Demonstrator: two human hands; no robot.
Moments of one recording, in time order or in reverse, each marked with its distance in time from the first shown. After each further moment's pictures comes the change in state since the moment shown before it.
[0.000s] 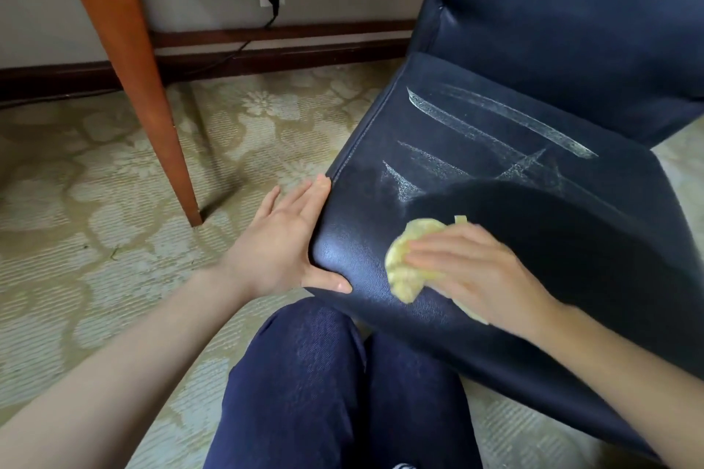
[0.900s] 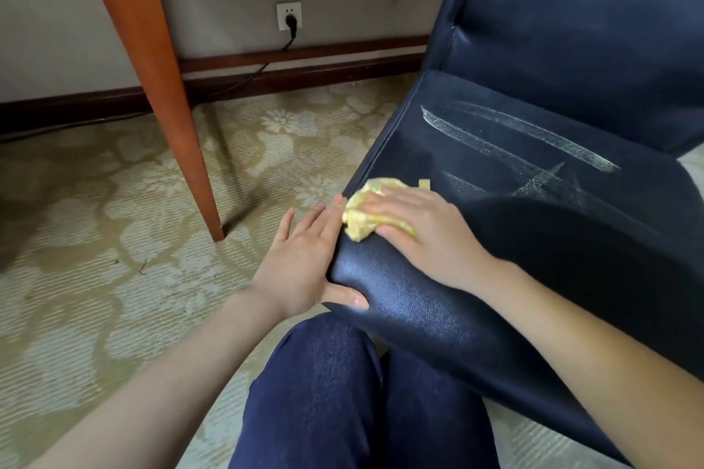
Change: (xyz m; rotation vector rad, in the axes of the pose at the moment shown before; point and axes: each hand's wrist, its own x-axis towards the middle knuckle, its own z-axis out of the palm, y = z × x) left_hand 0.002 0.006 0.001 0.047 -0.039 -0.084; right_hand 0.086 0.001 0.026 0.025 -0.130 0.232
